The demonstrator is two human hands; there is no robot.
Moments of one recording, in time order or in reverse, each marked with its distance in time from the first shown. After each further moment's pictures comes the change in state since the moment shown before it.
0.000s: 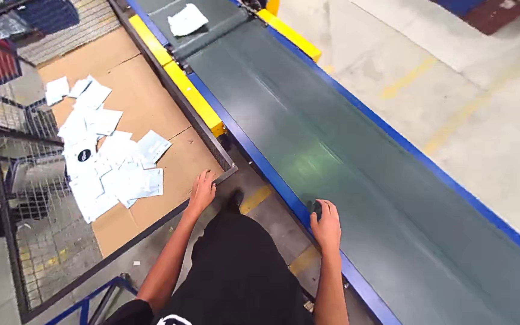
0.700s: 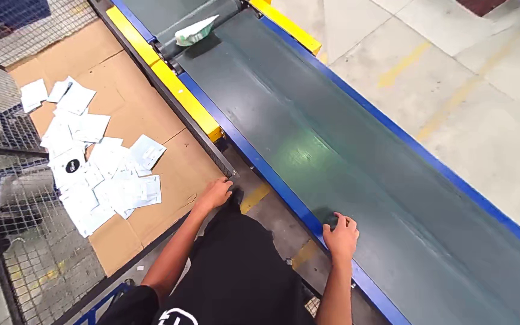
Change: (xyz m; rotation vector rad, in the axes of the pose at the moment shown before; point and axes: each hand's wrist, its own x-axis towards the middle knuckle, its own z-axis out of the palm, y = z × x) left_hand 0.069 0.023 -0.006 0.098 -0.514 0.149; right_hand -0.007 0.004 0.001 -0.145 -0.017 0.416
